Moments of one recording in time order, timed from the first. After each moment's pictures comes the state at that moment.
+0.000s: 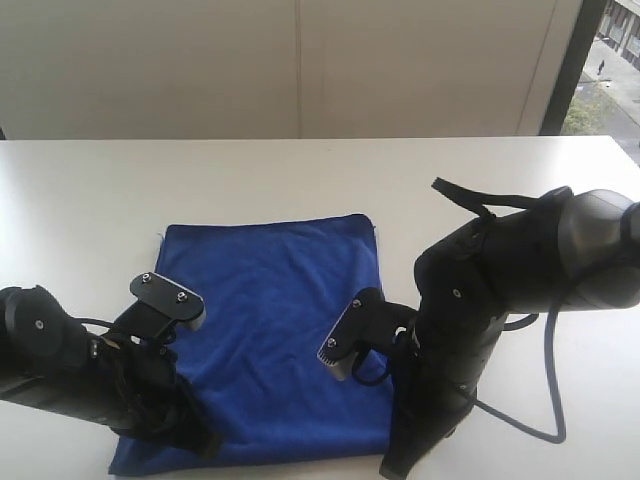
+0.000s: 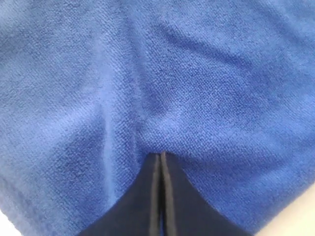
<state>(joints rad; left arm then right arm) -0.63 1.61 -0.56 -0.84 0.15 0.80 0.53 1.77 -0.89 -0.03 0.69 -0.34</state>
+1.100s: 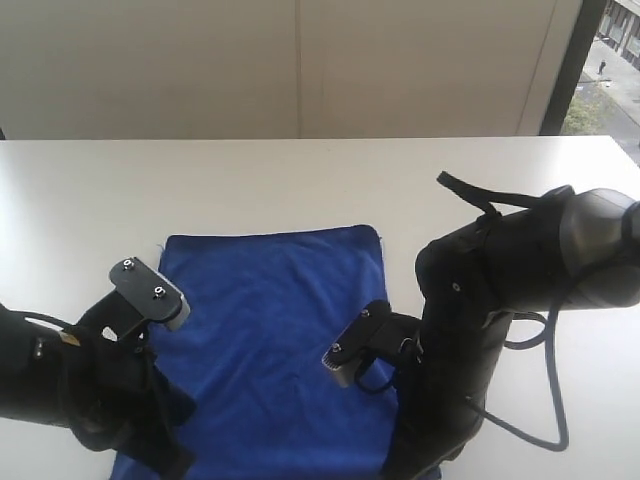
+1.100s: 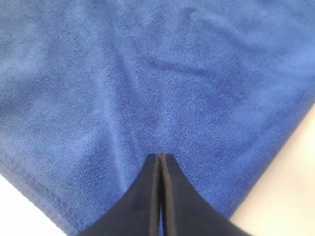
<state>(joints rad) -0.63 1.40 -0.52 -0.78 0.25 0.87 0.53 1.77 -0.89 0.08 0.79 -0.31</state>
